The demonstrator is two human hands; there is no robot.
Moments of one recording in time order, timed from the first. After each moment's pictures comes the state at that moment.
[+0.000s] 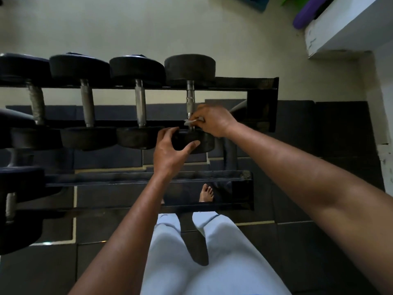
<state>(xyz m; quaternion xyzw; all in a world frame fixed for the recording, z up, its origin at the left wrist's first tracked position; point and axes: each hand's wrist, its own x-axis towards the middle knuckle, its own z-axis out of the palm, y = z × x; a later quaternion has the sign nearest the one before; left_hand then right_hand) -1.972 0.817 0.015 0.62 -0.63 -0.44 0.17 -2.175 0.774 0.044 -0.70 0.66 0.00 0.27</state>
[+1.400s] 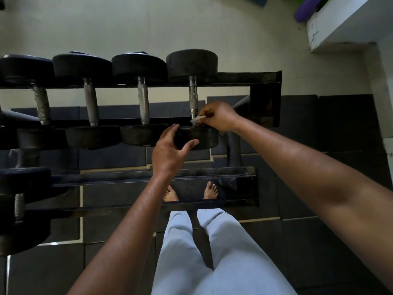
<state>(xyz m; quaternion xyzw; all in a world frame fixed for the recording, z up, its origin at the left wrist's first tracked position) -1.955 0.819 0.011 0.59 -0.68 -0.40 0.16 -2.192 0.775 0.007 -0.58 0.70 -0.09 0.41</state>
